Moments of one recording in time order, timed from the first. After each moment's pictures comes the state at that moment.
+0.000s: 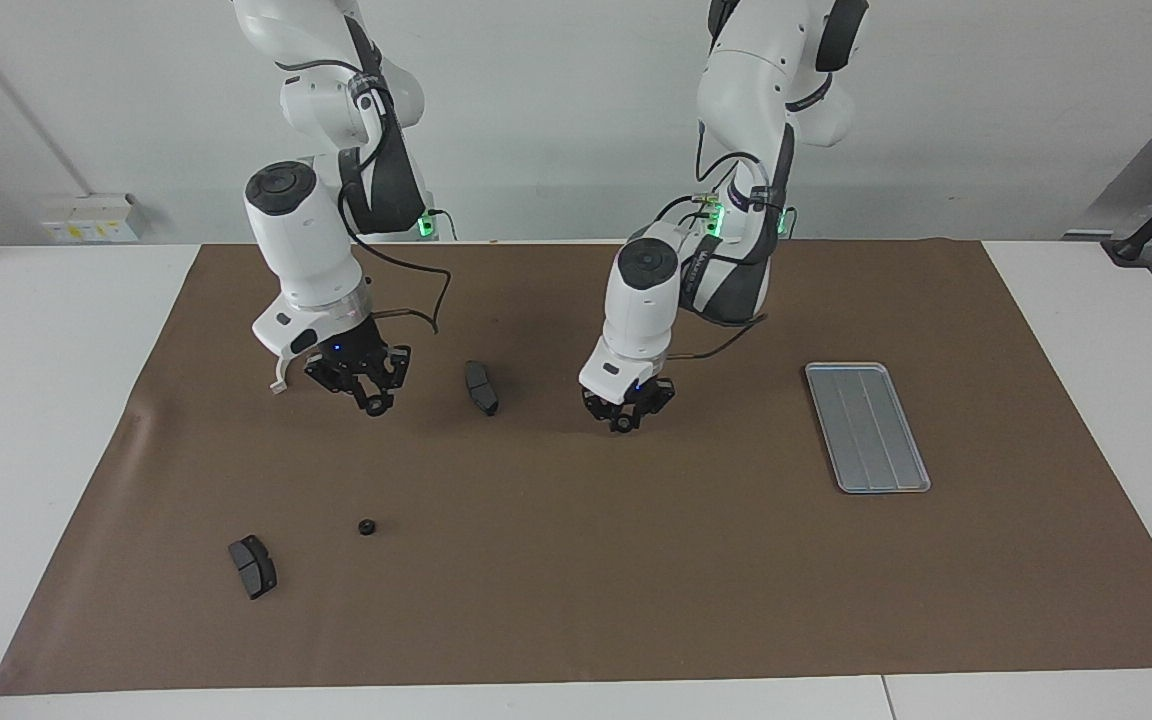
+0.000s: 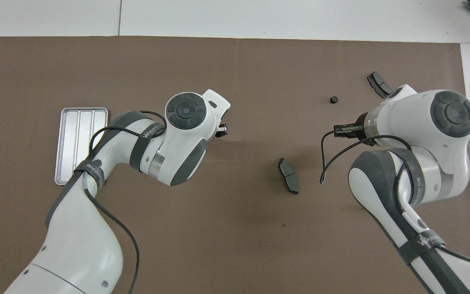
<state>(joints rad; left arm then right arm) -0.59 0.44 0.06 -1.68 -0.01 2.19 -0.63 0.09 0.09 0.08 -2.02 0.02 2.24 0.14</state>
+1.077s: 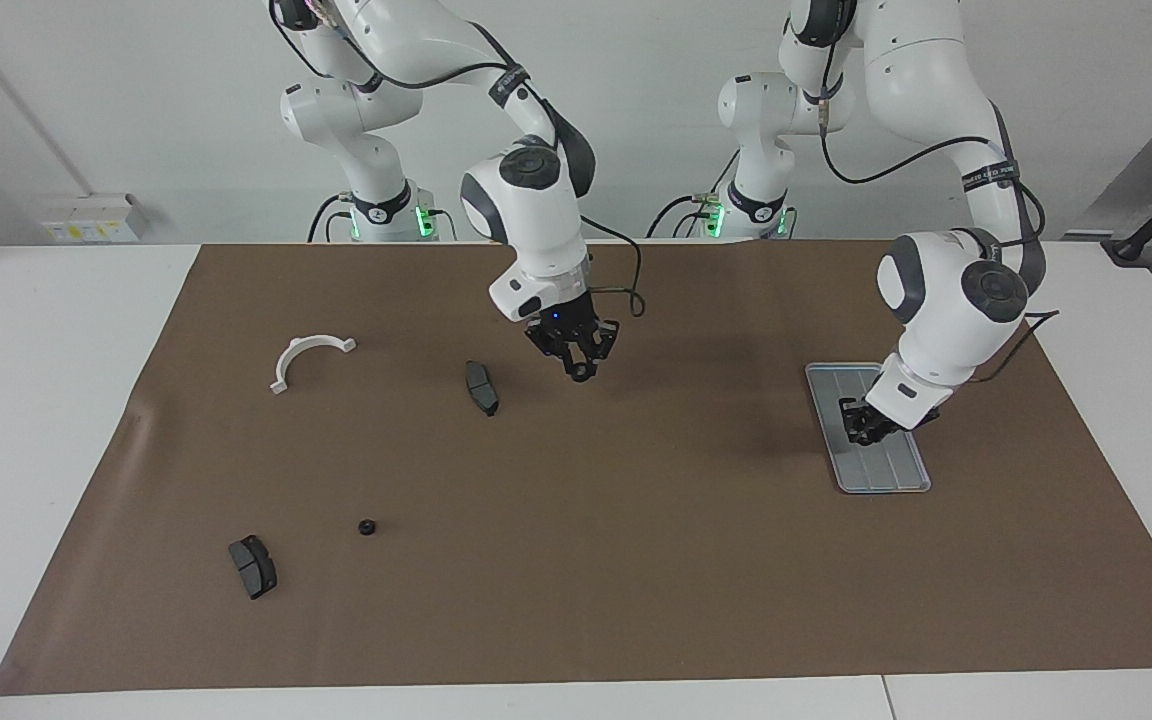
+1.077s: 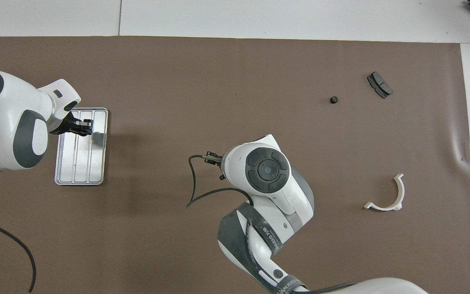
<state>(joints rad) -0.08 0.30 0.06 -1.94 -0.02 2.26 0.11 0.44 0.28 0.24 -1.91 0.01 2.41 0.94</state>
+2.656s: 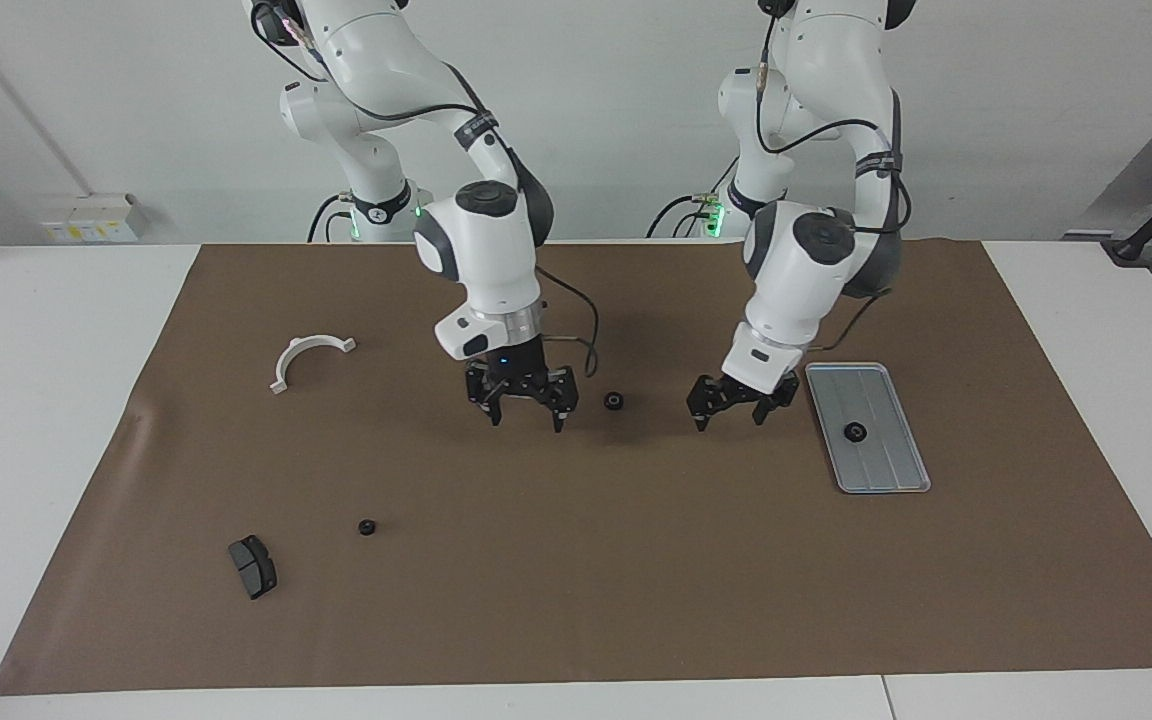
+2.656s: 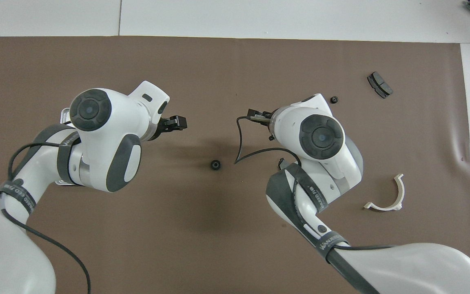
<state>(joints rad) -0.46 0.25 0.04 -1.93 -0.11 2.34 -0.44 0.22 0.30 0.20 -1.87 -0.23 2.50 0.80</state>
